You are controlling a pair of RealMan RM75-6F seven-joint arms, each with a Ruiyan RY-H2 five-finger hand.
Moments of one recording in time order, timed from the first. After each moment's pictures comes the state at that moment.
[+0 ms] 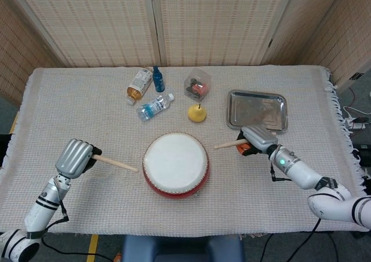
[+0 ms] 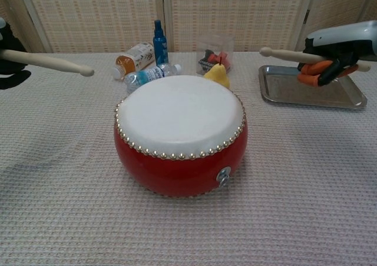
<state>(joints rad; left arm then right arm) -0.50 -1.26 -0.12 -1.52 1.54 1.23 0.01 0.86 -1.10 0.09 -1.54 -1.30 0.59 0.41</state>
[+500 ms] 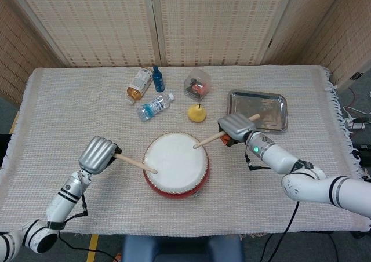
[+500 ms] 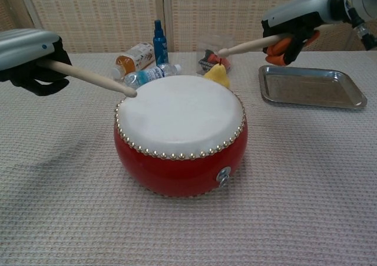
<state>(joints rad) -0.60 -1.34 -0.15 -1.55 1.45 1.10 0.20 1.18 -1.07 0.04 -1.64 -0.81 0.48 -0.13</state>
